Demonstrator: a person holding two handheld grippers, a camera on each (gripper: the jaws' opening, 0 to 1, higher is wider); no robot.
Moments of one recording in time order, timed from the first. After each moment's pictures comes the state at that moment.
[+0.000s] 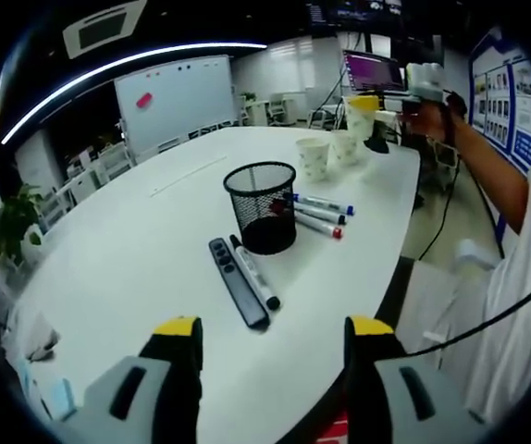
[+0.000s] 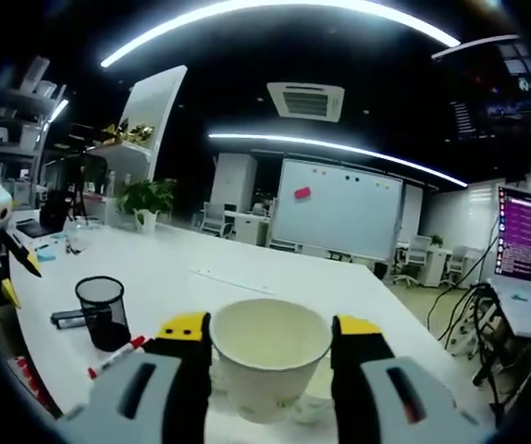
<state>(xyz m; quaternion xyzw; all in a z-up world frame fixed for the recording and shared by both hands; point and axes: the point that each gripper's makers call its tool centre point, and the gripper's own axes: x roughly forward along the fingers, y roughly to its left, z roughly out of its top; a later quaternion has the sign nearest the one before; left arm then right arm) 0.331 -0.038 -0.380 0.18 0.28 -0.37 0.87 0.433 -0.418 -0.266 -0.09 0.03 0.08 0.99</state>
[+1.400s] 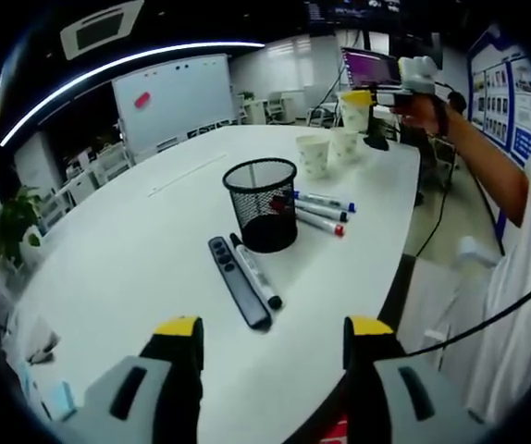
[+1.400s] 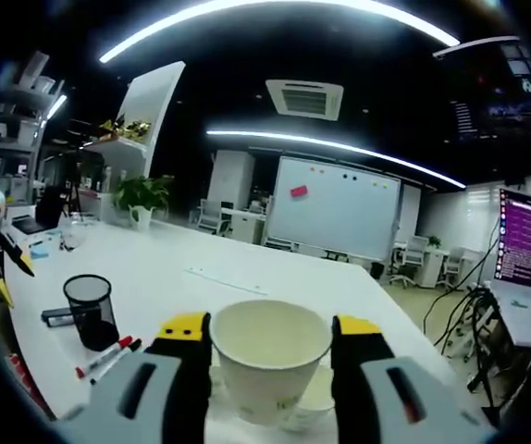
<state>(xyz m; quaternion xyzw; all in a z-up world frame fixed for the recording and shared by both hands) 0.334 -0.039 -0.385 0.19 0.28 -0.37 0.87 0.448 -0.427 -0.263 -0.10 0.03 0.07 0.99</state>
